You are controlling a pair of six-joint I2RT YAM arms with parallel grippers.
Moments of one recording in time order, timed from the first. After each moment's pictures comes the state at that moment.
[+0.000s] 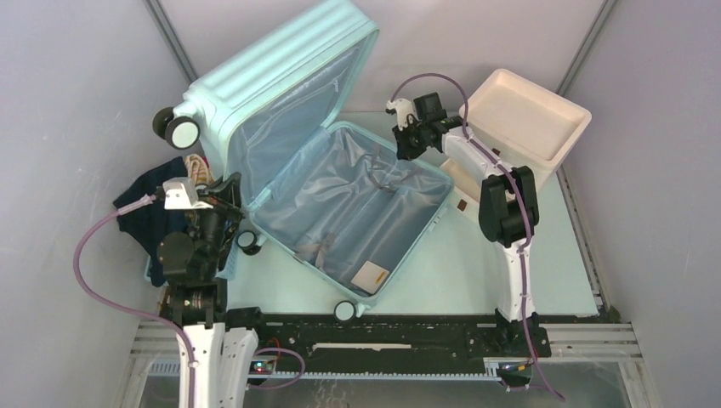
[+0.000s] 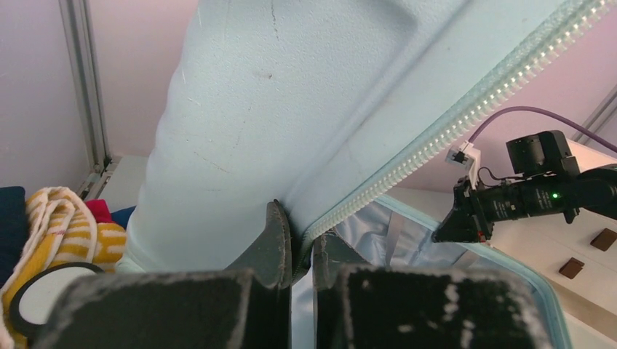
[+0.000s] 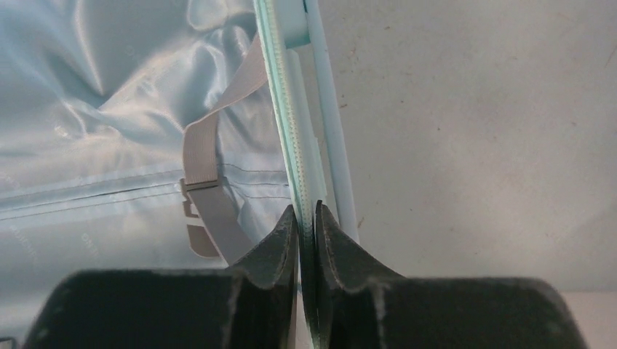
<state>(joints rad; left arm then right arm) 0.10 0.42 0.67 0.00 0.20 -0.31 0.37 2.20 1.93 -0.56 -0.33 -0.25</state>
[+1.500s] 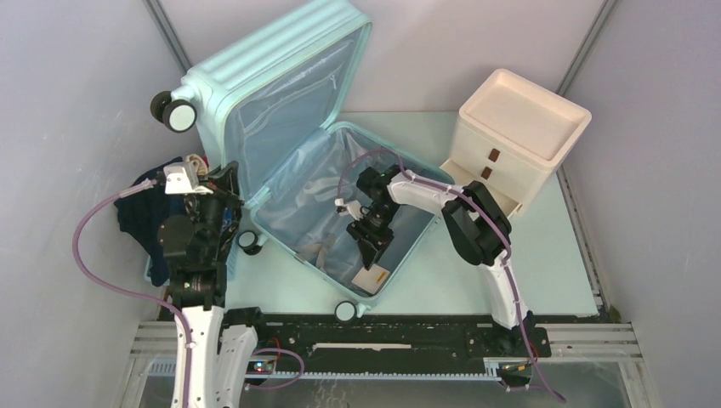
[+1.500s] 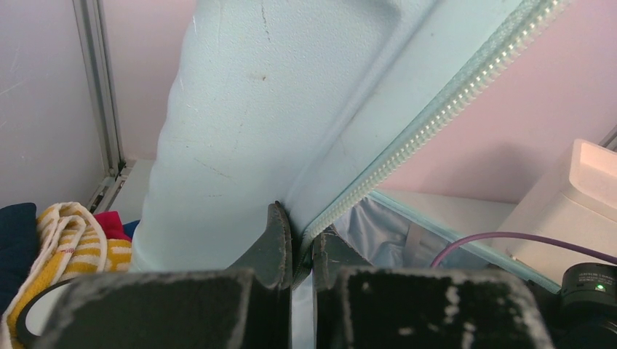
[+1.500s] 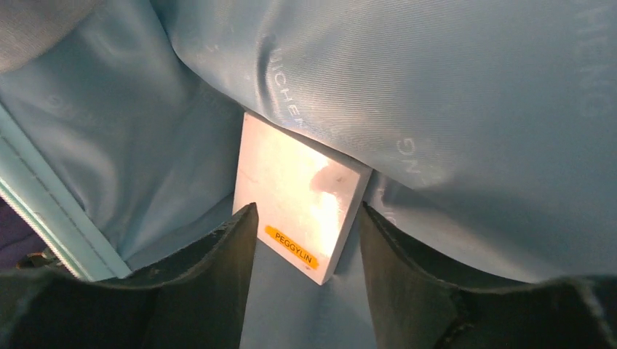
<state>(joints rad) 0.10 0.54 0.70 0.06 0.17 -0.29 0.74 2.19 1.66 -1.06 -0.73 -0.24</state>
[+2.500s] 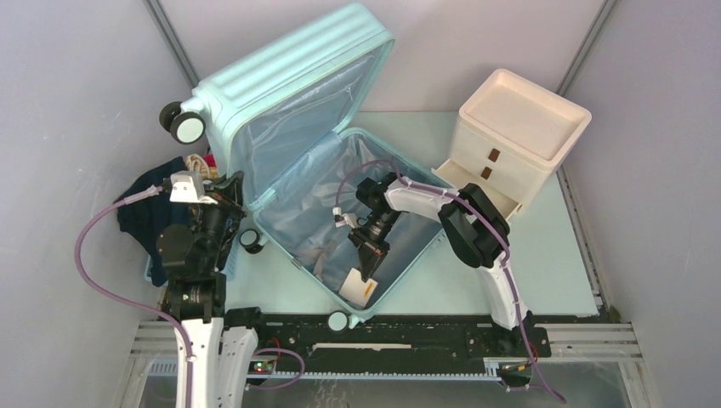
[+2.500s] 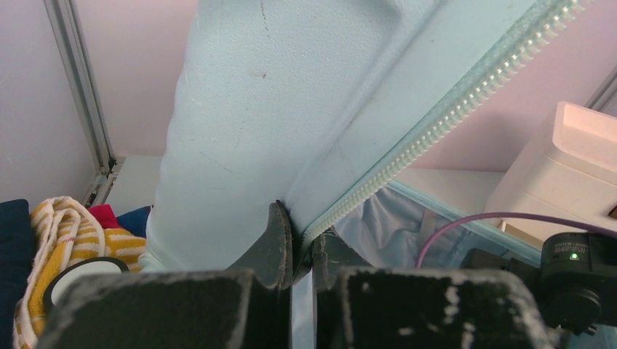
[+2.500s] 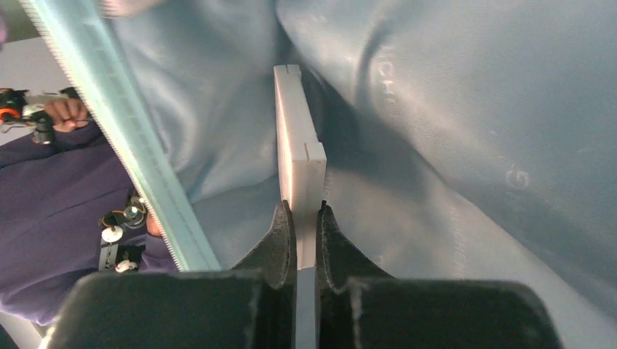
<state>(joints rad) 0.10 0.46 0.70 -0.04 0.24 -0.23 0.78 2.18 1.59 -1.11 -0.95 -0.23</state>
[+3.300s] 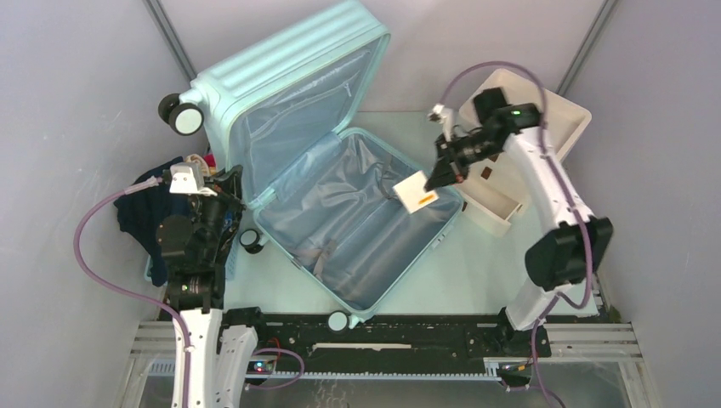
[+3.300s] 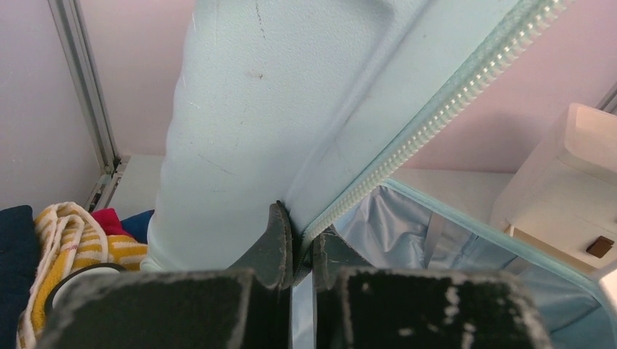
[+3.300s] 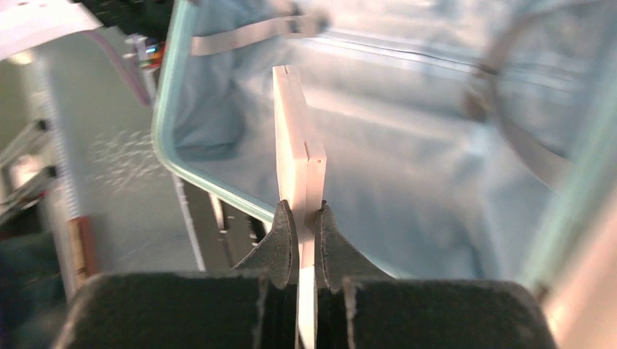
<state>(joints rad) 0.10 0.52 0.73 -0.02 0.23 -0.23 0.28 1.75 1.81 -1.33 -0.95 -0.56</state>
